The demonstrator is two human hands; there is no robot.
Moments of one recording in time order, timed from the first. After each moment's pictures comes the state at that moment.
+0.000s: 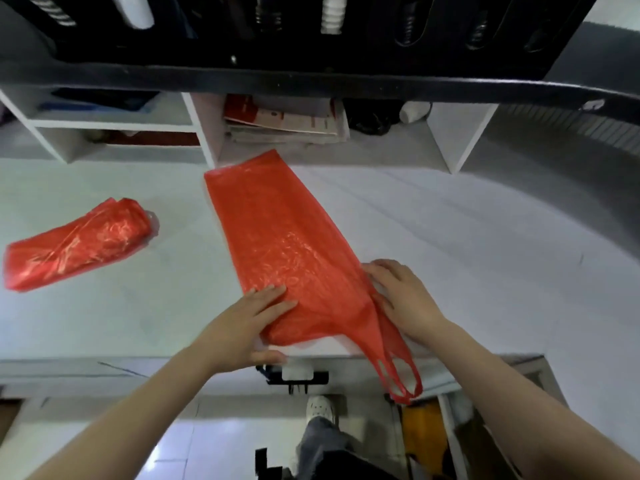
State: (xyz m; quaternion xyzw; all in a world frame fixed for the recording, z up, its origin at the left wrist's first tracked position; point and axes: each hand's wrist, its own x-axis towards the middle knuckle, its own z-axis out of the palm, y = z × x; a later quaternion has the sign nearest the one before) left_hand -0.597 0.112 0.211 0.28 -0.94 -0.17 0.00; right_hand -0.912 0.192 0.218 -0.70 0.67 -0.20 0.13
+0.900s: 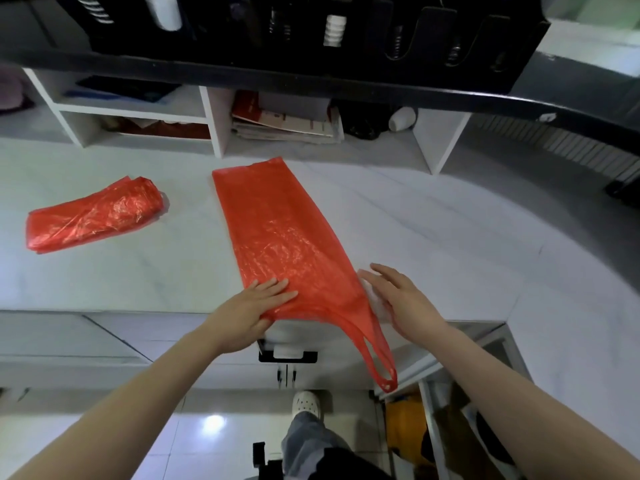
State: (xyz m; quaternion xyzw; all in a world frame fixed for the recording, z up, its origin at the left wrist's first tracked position) left_hand -0.590 0.156 0.204 0.29 -0.92 -0.25 0.04; right_hand -0.907 0.260 0.216 -0.74 0.66 -0.12 0.09
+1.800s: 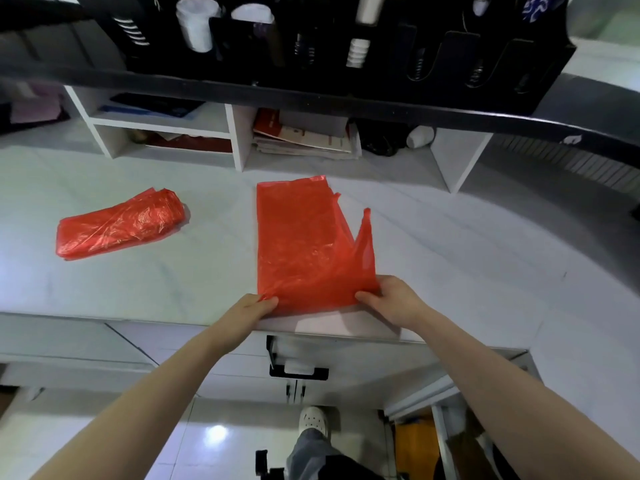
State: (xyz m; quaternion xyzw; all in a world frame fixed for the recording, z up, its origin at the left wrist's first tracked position) left_hand -0.577 0.146 0.219 0.43 -0.63 -0.62 0.19; right_hand -0.869 0.201 0.252 -0.60 0.73 -0.15 0.31
